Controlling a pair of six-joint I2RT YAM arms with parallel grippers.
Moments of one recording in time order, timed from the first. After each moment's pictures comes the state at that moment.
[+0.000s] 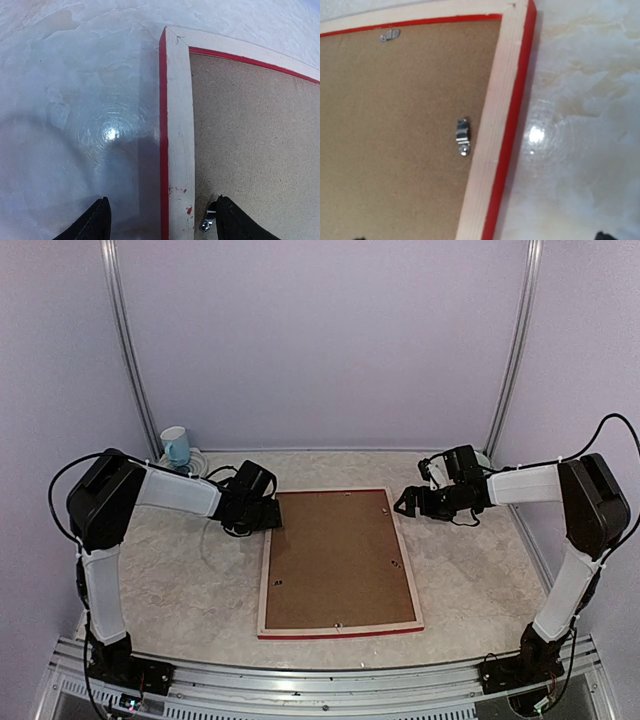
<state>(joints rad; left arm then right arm) -0.60 2.01 1.22 -0.12 -0.22 -0.63 0.31 1.77 1.04 -0.08 -0.33 0.29</state>
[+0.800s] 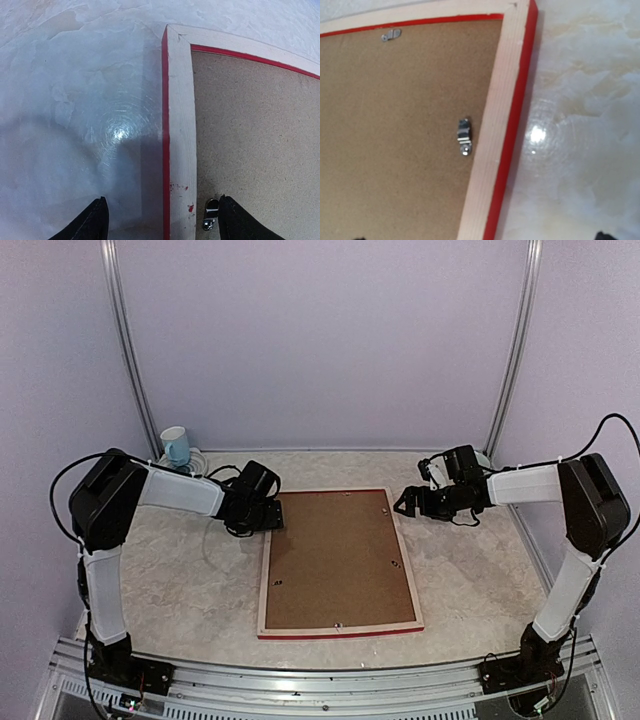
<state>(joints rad) -0.62 2.03 1.25 -0.16 -0.26 -0.62 0.31 1.77 1.04 -0.08 -0.34 0.29</state>
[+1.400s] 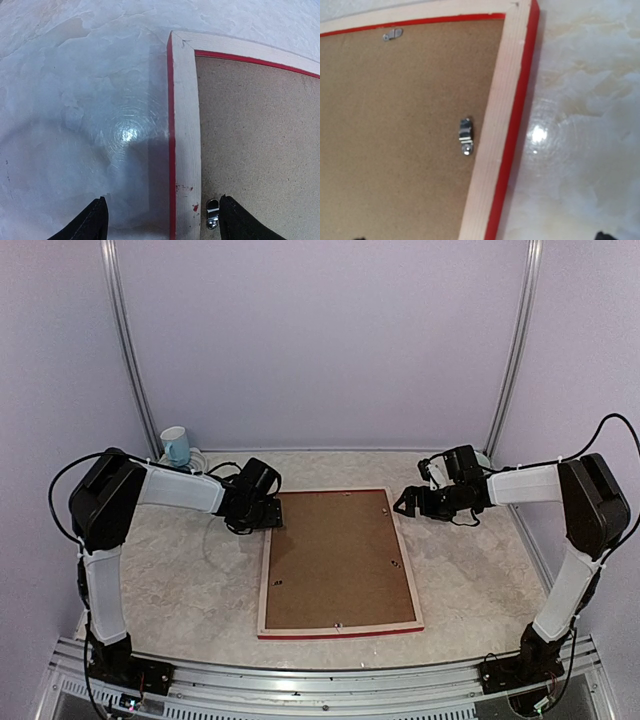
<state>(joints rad) -0.62 2.03 1.28 -0.22 -0.29 -0.60 0.31 1.77 1.04 -0.08 -0.34 0.29</state>
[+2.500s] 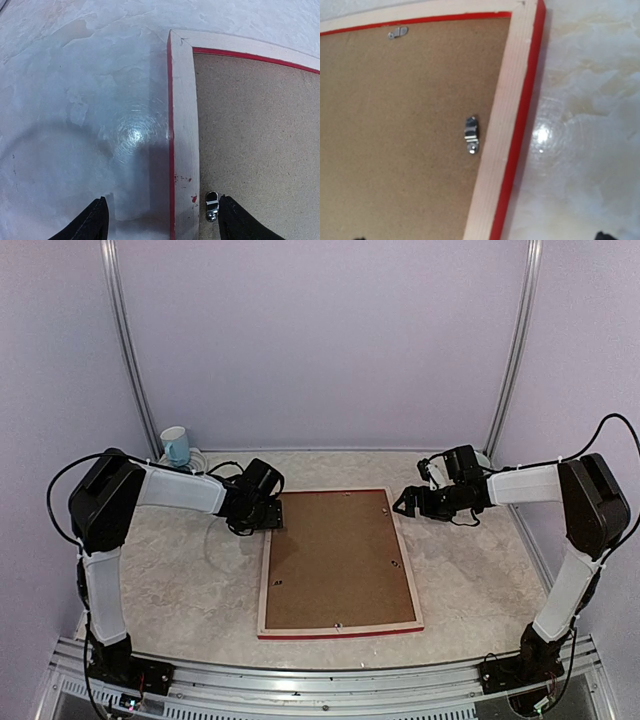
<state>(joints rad) -0.64 2.02 1.29 -0.25 -0.33 -0.60 0.31 1.77 1.04 -0.08 -0.35 0.29</state>
